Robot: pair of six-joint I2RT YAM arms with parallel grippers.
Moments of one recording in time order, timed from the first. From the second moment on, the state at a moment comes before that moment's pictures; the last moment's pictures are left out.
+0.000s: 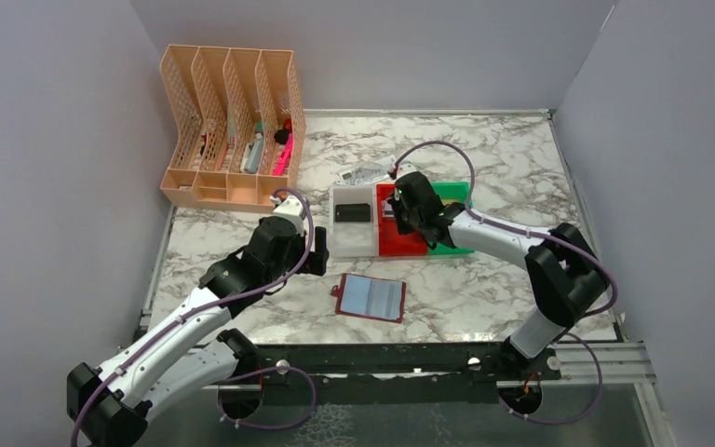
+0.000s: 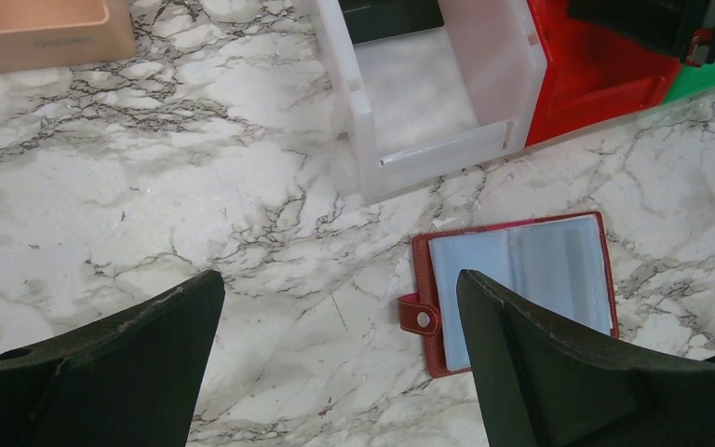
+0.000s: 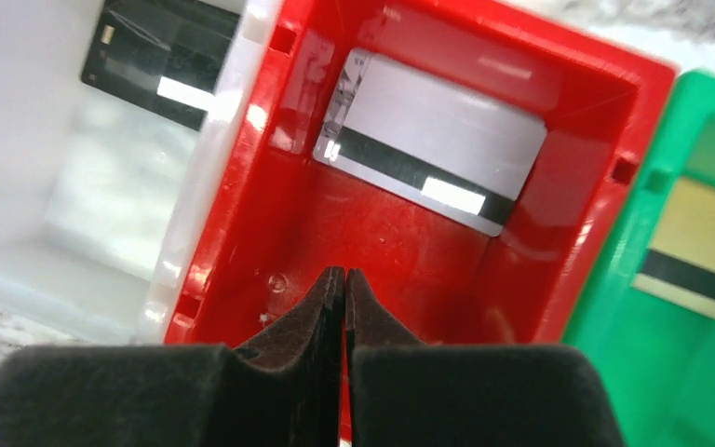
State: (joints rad) left arm -0.69 0.81 0.67 -0.48 -0.21 -0.36; right arm 0.68 1.63 1.02 -0.12 0.19 0.18
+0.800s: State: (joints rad) left arm -0.69 0.81 0.67 -0.48 -0.21 -0.36; right arm 0.68 1.87 1.13 -0.12 0.37 0.28
